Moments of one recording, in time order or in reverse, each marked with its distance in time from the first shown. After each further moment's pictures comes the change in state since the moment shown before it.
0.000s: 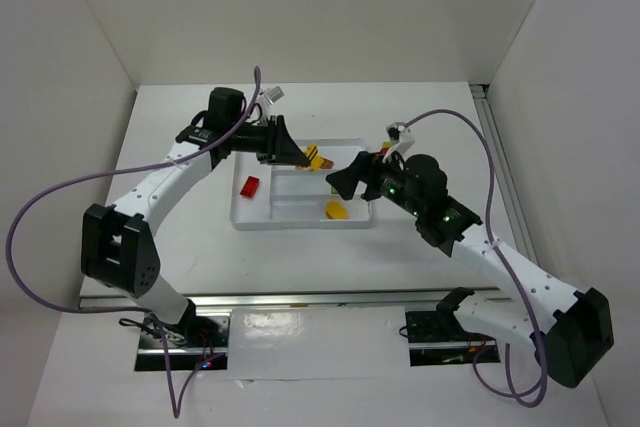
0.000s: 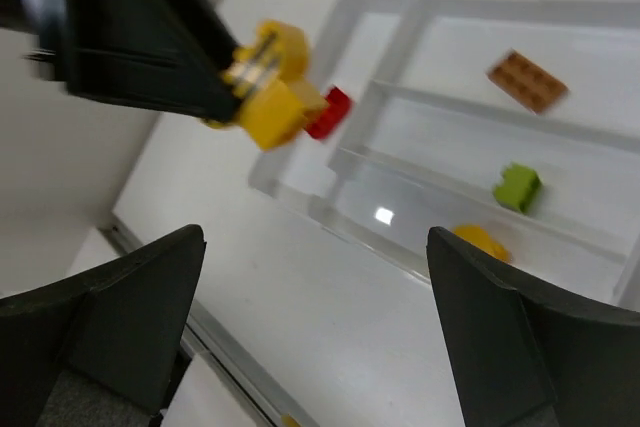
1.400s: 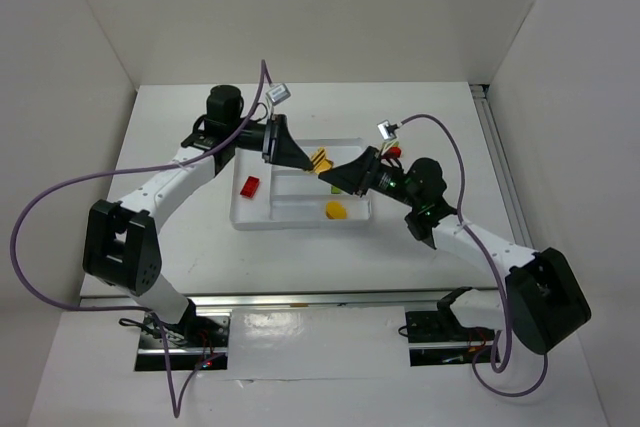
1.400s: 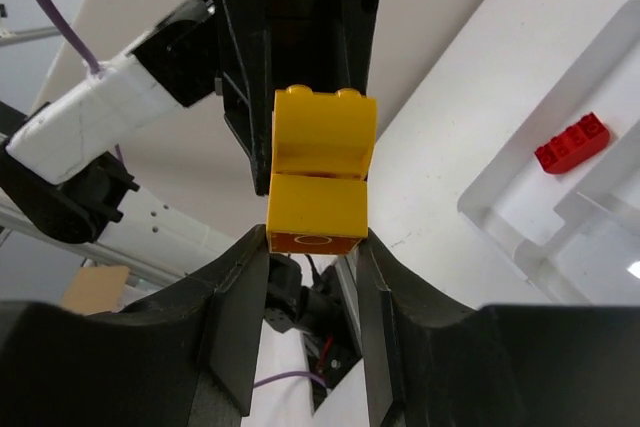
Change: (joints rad) left arm -0.001 0.028 -0.093 0.480 0.490 -0.233; right arm -0.127 0.190 -0.166 0.810 -0.531 0.438
